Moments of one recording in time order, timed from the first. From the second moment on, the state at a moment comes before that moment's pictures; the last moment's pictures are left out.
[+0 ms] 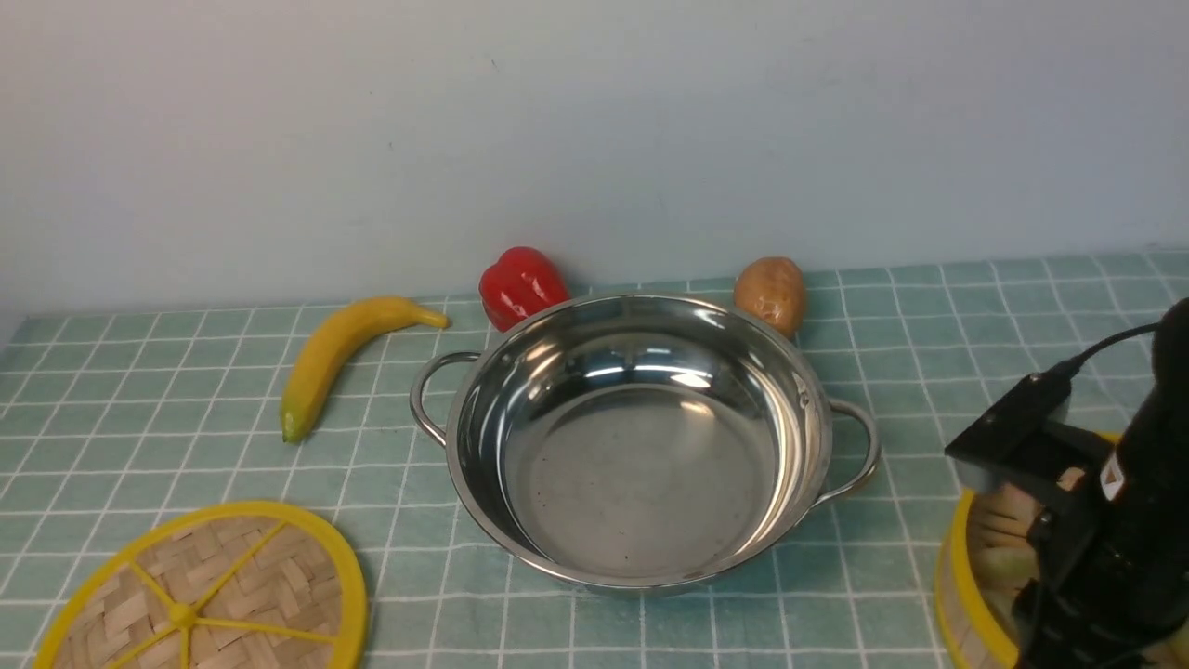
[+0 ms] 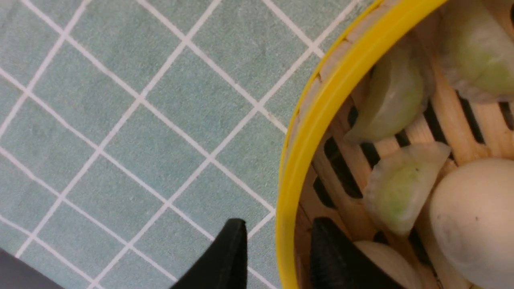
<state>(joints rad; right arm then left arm) 0.38 1.49 -0.89 0.10 1.14 -0.26 0.03 0.00 0.01 0.03 0.35 0.12</state>
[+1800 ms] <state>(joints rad) 0.38 1.67 -0.89 0.08 1.13 -0.23 0.03 0.00 0.01 0.03 0.35 0.12</state>
